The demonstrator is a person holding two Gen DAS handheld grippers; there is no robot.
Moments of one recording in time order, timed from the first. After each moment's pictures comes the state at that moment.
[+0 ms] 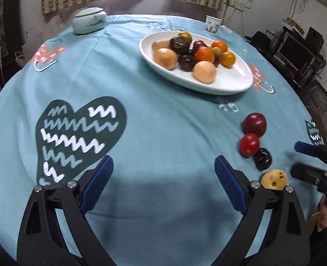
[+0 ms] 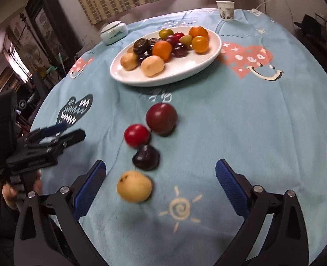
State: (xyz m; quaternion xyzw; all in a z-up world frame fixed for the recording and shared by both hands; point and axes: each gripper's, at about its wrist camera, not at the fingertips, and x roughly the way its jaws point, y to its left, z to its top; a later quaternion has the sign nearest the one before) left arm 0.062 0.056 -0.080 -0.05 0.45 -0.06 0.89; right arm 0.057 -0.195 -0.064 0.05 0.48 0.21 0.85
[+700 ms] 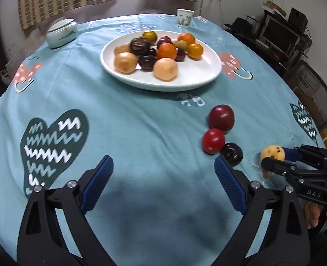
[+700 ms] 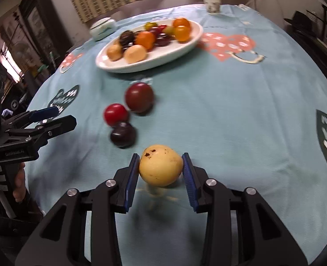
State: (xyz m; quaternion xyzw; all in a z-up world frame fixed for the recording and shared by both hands) left arm 0.063 -0.006 -0.064 0.01 0.46 -0.12 0.88; right arm 0.041 -0.221 -0.084 0.05 0.49 0.17 0.85
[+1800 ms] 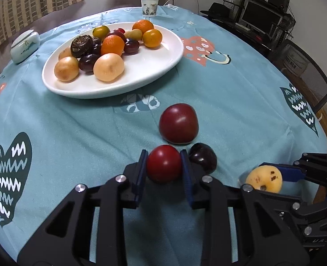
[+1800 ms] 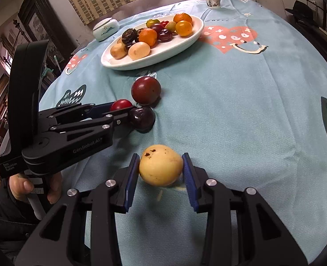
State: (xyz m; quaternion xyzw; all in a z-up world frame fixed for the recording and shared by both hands) left arm 0.090 -0.071 -0.092 0.04 0.47 -0.18 0.86; right arm 0.037 -0.220 -0.085 0.08 0.50 0.19 0.84
